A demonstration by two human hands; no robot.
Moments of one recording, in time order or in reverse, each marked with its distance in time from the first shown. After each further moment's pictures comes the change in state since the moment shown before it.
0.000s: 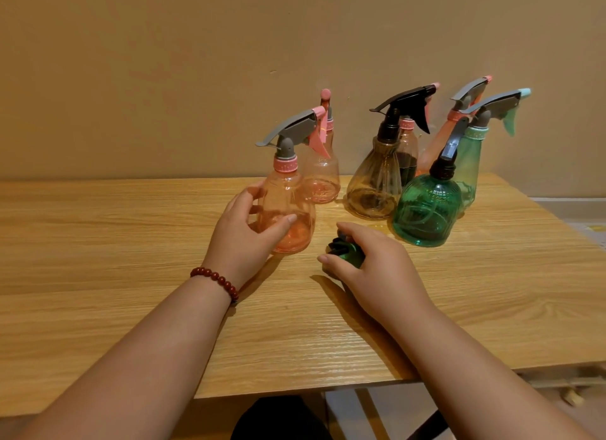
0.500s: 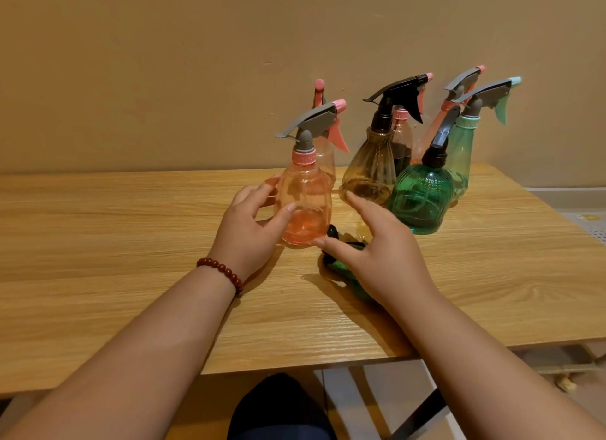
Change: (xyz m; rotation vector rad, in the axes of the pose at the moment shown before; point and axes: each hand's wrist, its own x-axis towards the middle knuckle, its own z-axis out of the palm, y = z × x) left_hand -0.012 0.006 0.007 0.012 -0.030 0.100; right_hand -0.008 -0.003 -0.013 0.056 0.074 -0.030
